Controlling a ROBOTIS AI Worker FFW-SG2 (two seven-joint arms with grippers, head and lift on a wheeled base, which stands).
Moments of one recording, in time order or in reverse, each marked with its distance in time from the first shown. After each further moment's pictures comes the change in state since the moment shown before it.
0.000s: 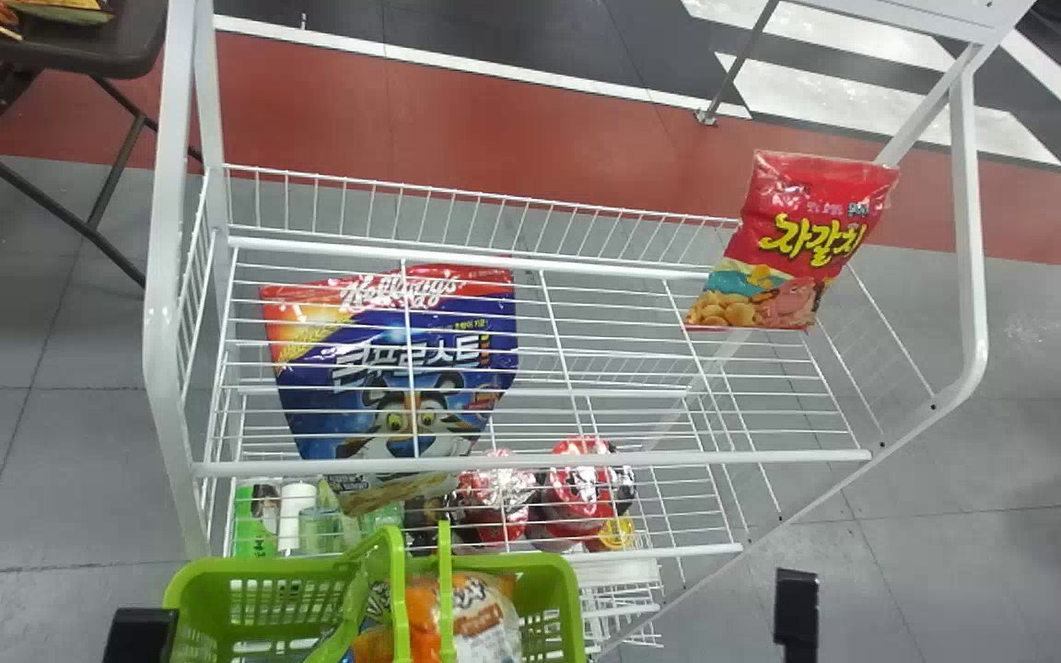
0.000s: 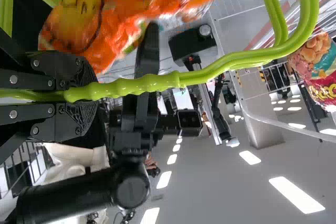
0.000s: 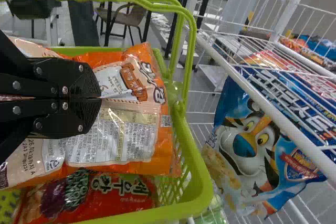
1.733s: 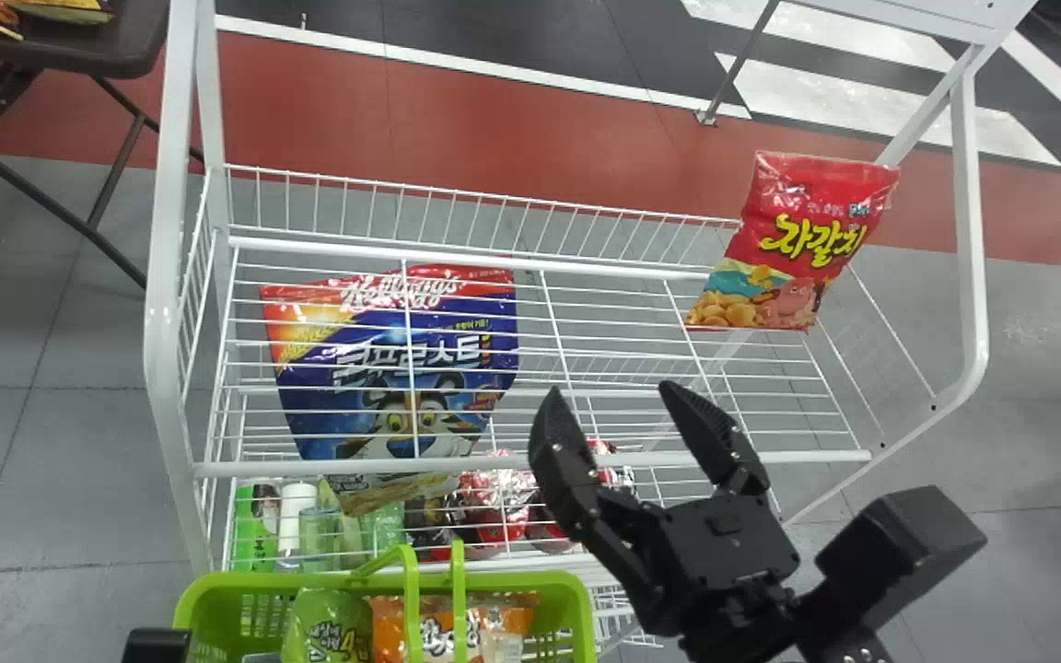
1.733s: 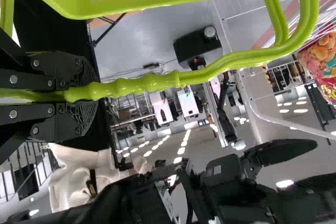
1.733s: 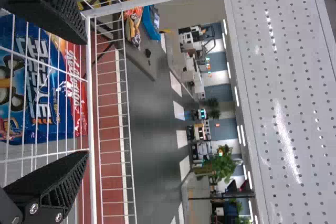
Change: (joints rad) left arm 0.032 0.006 -0.022 -0.032 -0.026 -0.003 0.011; right arm 0.228 0.000 0.447 -0.272 0.351 -1.057 -0.714
